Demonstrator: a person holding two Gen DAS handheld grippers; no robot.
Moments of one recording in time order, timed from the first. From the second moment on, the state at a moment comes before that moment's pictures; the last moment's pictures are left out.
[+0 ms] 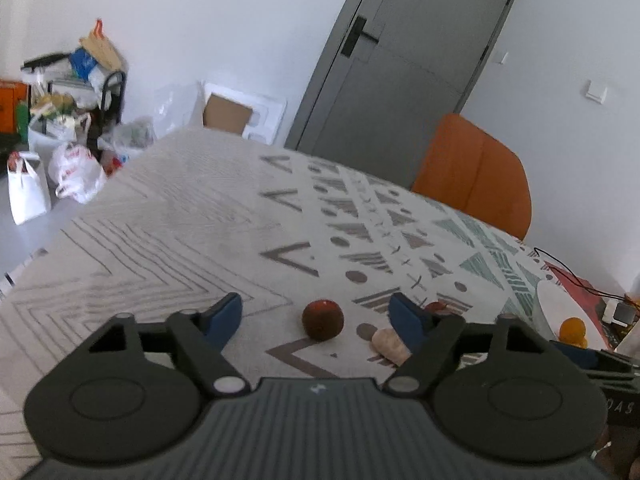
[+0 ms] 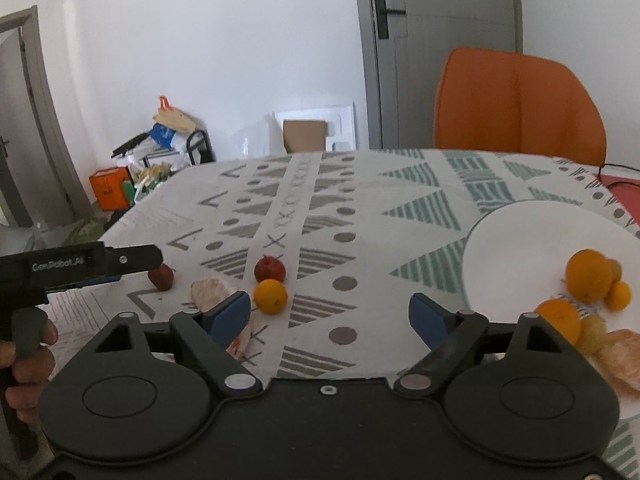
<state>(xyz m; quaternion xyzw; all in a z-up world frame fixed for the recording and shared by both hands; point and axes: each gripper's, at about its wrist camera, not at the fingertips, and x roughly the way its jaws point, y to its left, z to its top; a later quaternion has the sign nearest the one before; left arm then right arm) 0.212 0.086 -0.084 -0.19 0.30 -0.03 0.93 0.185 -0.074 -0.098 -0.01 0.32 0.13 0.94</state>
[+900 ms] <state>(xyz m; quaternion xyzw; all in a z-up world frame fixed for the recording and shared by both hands) 0.186 0.113 -0.062 -0.19 0.29 -0.01 0.94 0.199 -0.049 -0.103 0.04 0.33 0.18 0.92</state>
